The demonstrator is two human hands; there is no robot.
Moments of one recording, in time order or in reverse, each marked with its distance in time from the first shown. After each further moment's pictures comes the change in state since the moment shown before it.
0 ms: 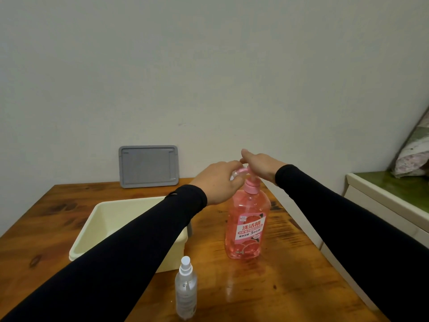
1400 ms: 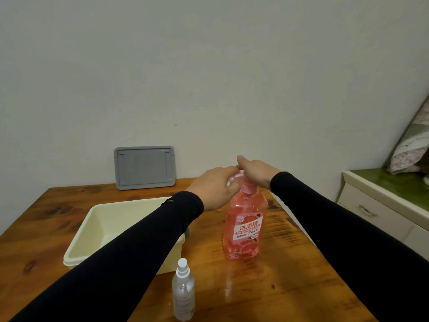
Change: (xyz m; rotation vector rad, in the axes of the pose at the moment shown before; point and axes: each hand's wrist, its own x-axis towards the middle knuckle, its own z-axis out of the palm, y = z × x) left_hand -0.004 -0.004 0.009 0.020 -0.023 -0.010; right_hand 0.001 0.010 0.012 0.033 -0.001 0.005
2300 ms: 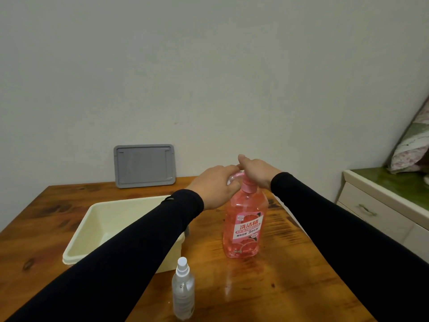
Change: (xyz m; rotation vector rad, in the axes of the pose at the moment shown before) left_hand -0.002 0.003 -0.001 0.023 -0.017 -0.001; right_hand -0.002 0.003 0.003 -0.003 0.014 0.001
